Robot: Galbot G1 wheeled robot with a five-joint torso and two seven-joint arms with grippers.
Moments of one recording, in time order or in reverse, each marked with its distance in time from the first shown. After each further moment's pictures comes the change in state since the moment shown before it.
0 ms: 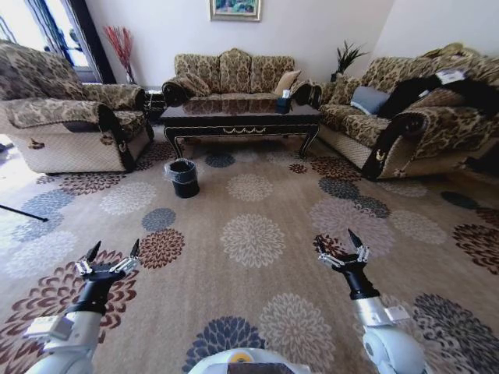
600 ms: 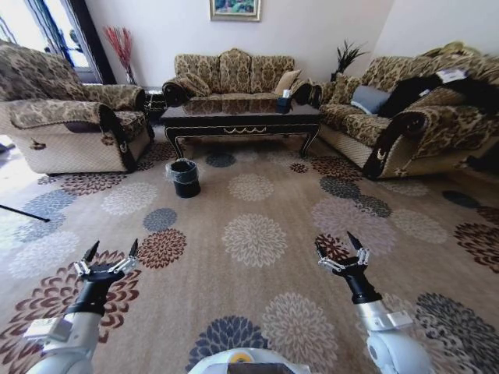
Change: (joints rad) left arm 0.002 -0.011 0.000 0.008 0.010 -0.026 0.005; right arm -0.013 0.013 0.008 -0.005 -0.022 0.020 -0.029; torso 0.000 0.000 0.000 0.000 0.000
